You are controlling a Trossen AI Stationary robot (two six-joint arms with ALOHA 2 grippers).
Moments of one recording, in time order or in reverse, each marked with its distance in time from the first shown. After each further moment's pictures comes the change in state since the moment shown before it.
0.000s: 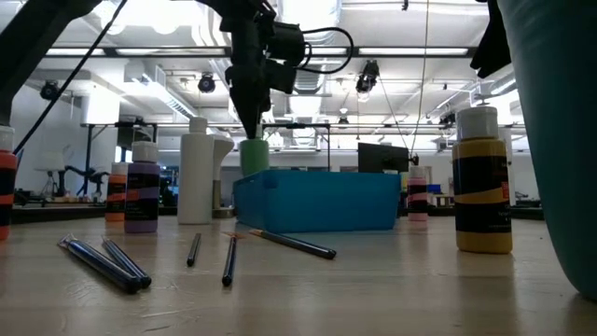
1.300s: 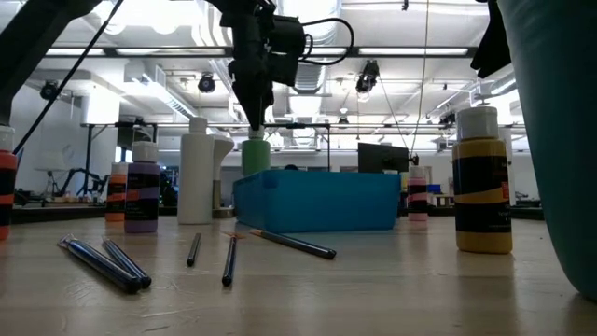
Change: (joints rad) left arm 0.000 -0.001 0.044 -0.005 0.006 0.013; right arm 0.000 0.000 0.000 -0.002 0.000 -0.004
